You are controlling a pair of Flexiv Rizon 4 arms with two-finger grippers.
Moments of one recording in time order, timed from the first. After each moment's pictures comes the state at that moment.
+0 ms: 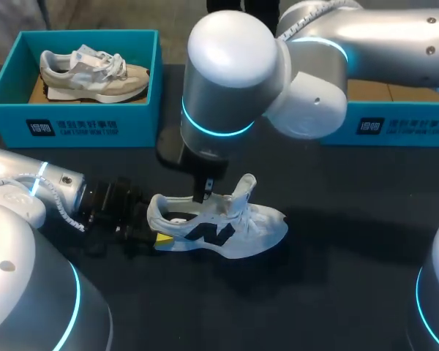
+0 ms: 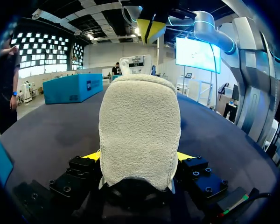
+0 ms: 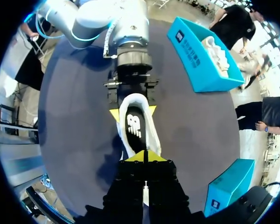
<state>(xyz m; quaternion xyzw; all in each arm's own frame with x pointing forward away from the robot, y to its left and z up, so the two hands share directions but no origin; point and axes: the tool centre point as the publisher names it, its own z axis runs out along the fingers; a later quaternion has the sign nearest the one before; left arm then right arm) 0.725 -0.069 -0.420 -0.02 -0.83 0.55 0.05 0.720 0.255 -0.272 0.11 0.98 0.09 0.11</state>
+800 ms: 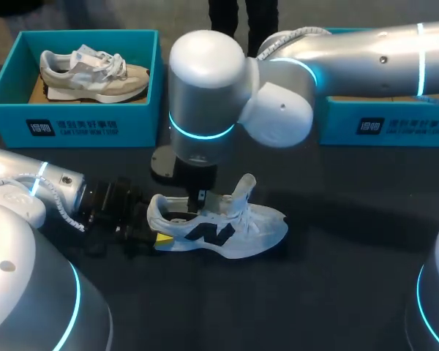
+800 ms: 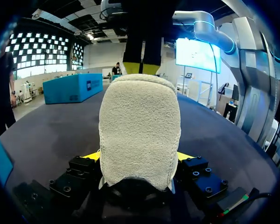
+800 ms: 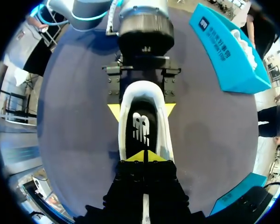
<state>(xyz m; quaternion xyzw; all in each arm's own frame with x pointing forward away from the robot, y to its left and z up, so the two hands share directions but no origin) 0.725 -0.069 -0.420 -0.02 -0.83 0.55 0.05 0.731 0.269 -0.344 0.06 1.00 0.05 0.03</state>
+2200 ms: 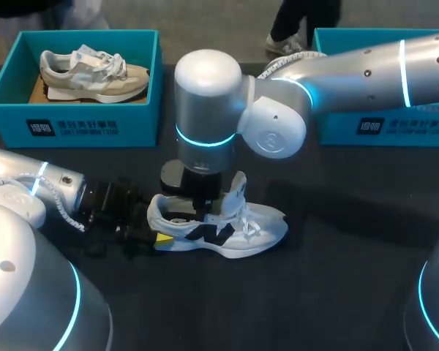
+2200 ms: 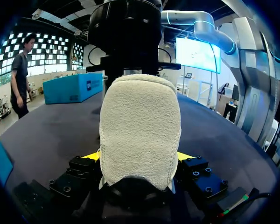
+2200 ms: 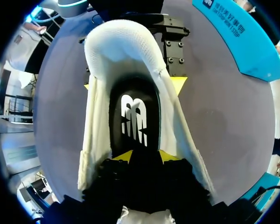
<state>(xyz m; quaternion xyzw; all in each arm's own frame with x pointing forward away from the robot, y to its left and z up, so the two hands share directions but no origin) 0.725 -0.069 -0.420 -0.02 -0.83 0.55 0.05 0.737 0.255 -0.402 0.08 1.00 0.03 -0.01</state>
